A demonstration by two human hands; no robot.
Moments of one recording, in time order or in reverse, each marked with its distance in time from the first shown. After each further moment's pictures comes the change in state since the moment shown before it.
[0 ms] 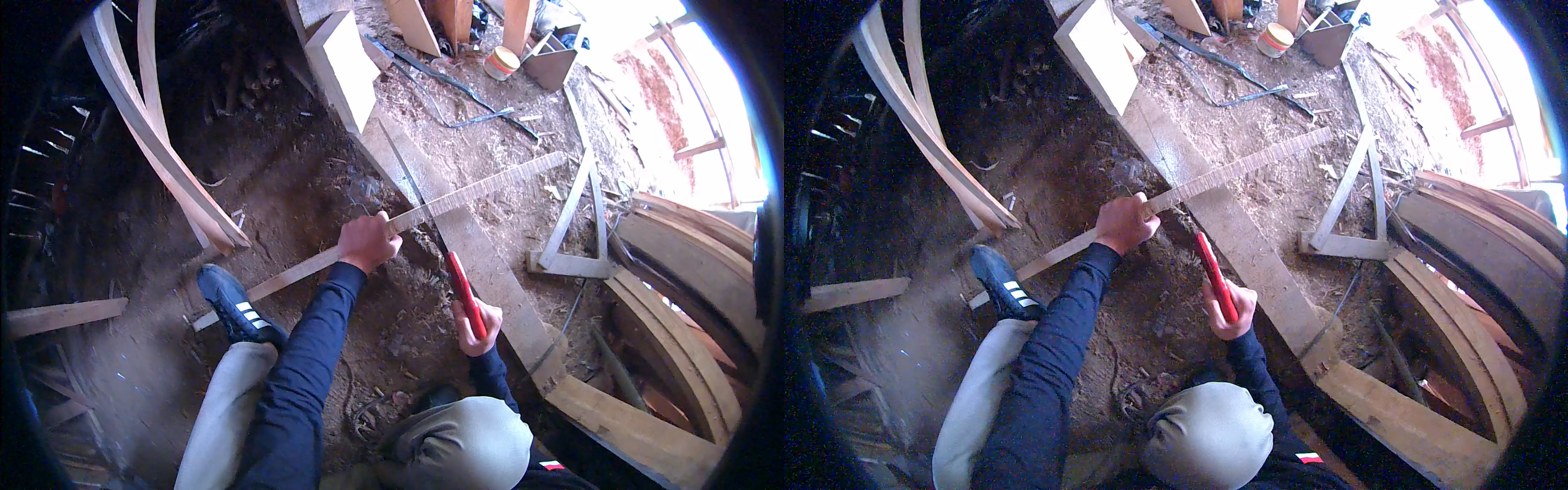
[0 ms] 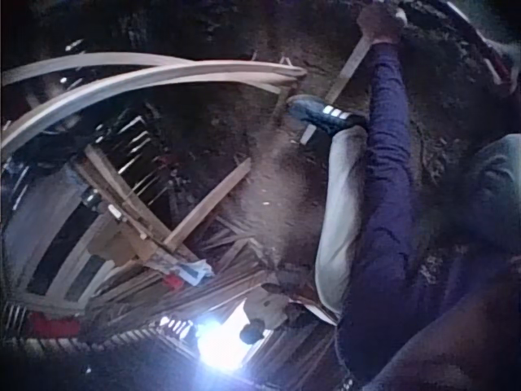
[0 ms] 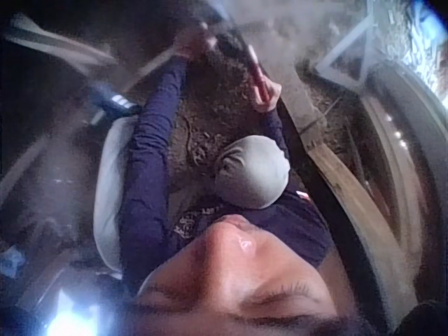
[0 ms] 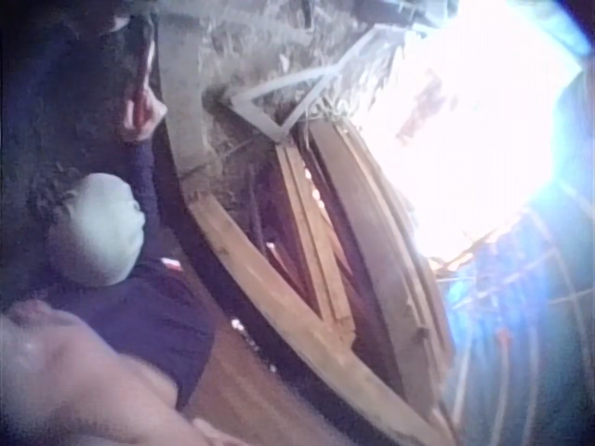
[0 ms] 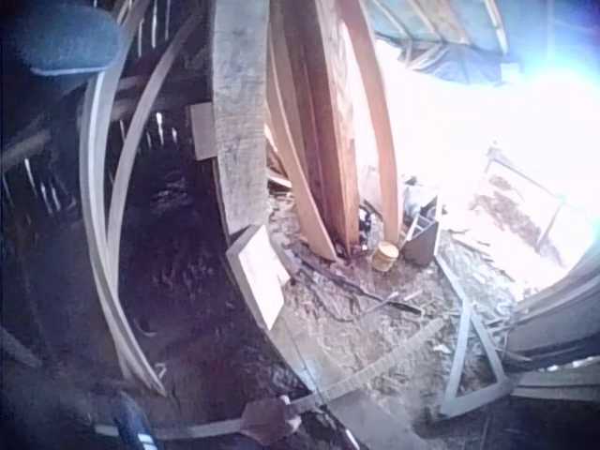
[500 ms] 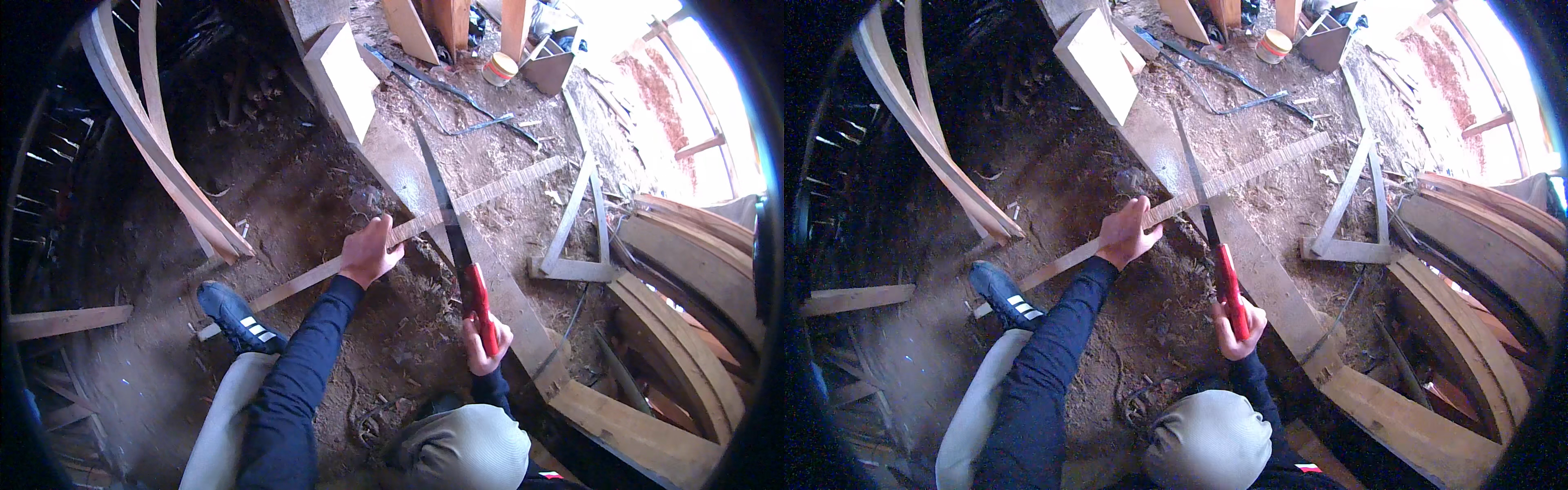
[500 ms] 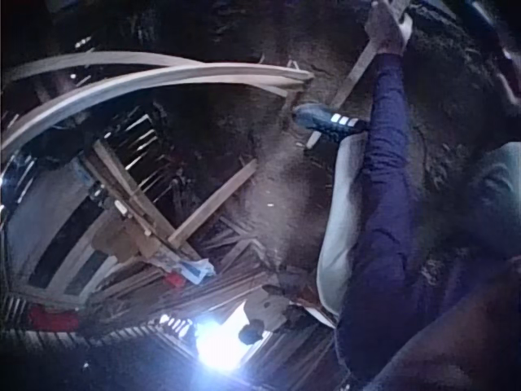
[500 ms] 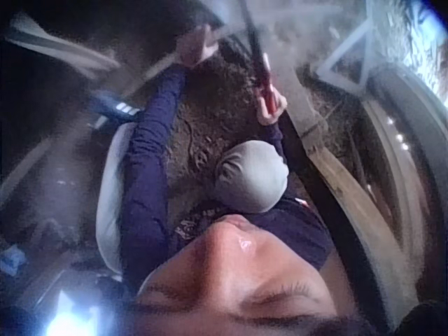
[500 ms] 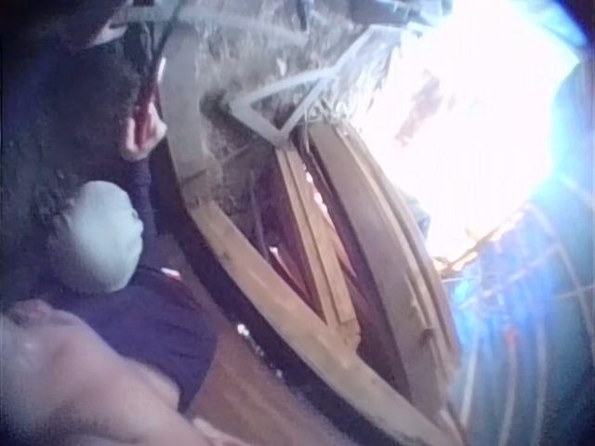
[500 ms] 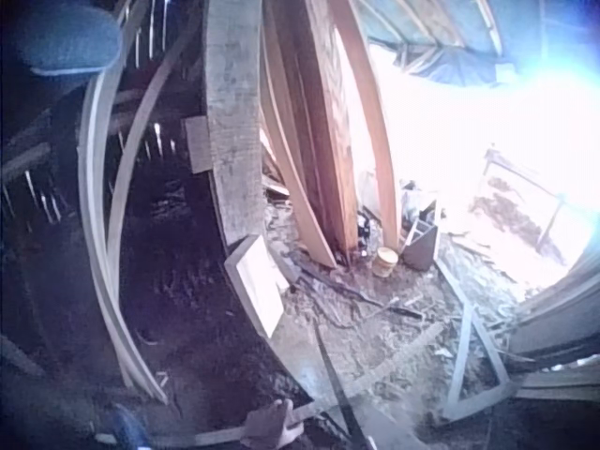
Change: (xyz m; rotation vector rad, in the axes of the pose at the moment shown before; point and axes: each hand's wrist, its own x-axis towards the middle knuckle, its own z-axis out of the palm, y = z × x) left_hand -0.007 -0.006 0.007 -0.111 0.228 0.198; right_hand -0.023 0.001 -0.008 0.121 0.158 0.079
